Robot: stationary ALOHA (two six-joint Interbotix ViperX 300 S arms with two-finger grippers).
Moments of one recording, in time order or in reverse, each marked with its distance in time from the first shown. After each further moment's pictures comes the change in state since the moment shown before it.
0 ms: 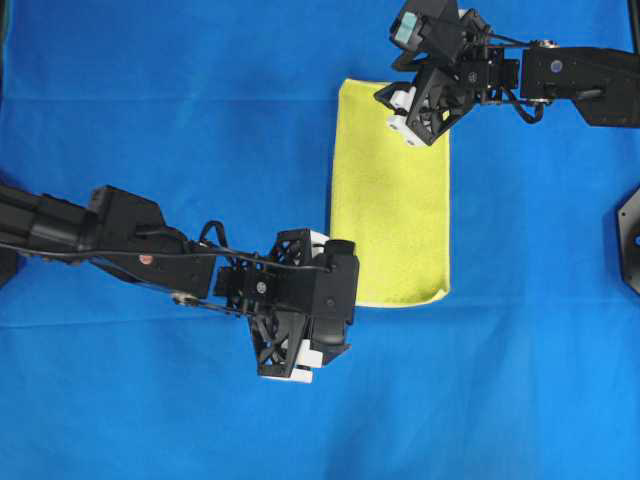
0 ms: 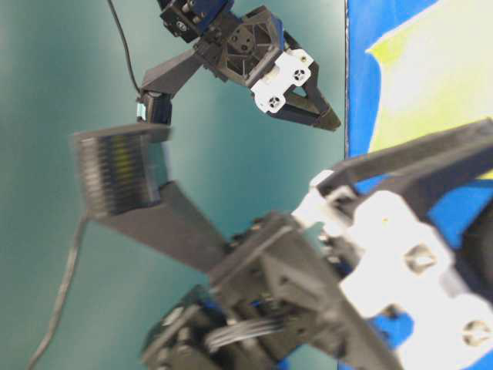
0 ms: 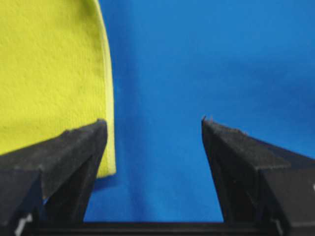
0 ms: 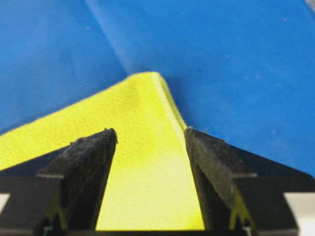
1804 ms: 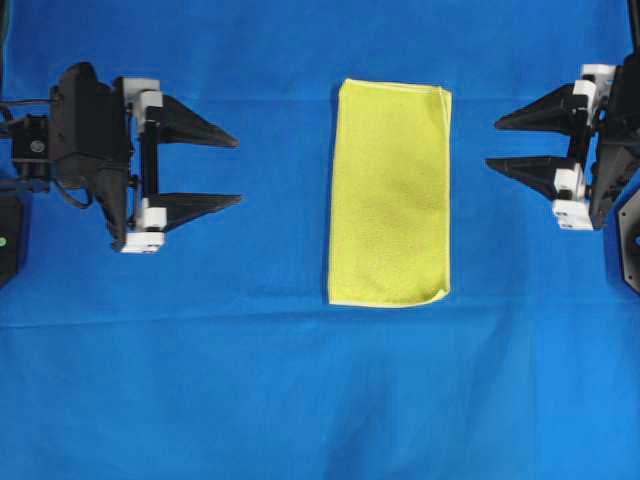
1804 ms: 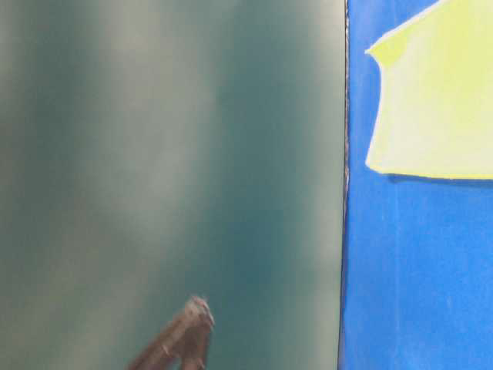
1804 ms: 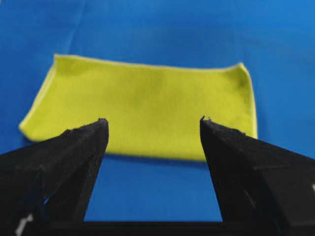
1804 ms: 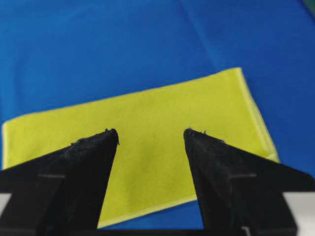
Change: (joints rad) left arm 0.264 -0.632 0.512 -0.002 -0.362 0.124; right arm 0.184 -0.761 0.434 0.017 -0.017 0.014
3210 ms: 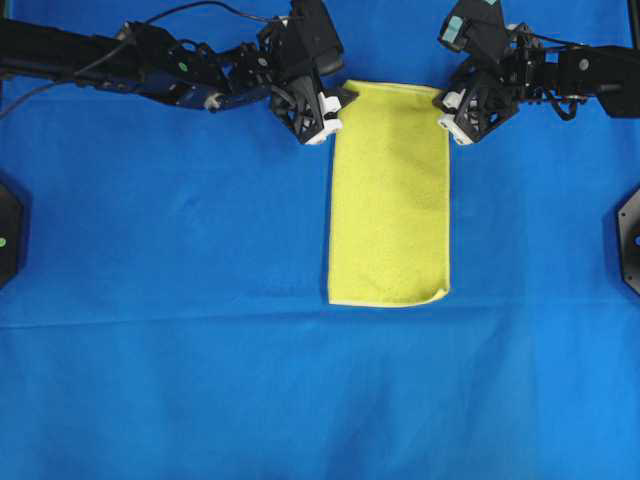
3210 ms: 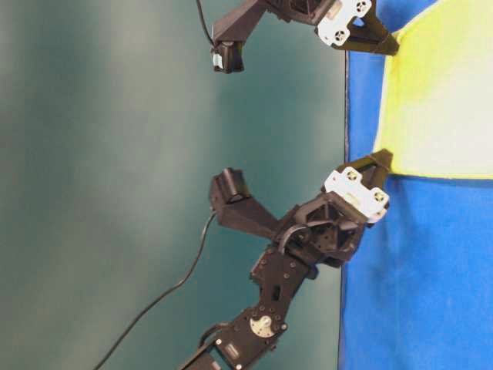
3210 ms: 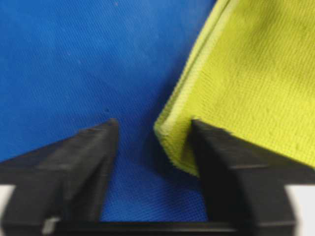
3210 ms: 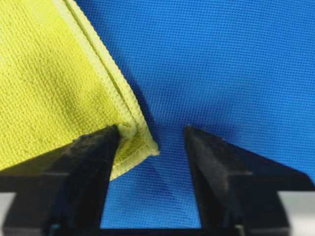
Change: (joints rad) left arm 0.333 0.877 -0.540 0.000 0.003 0.026; right arm -0.370 0.808 -0.253 -0.044 -0.063 -0.012
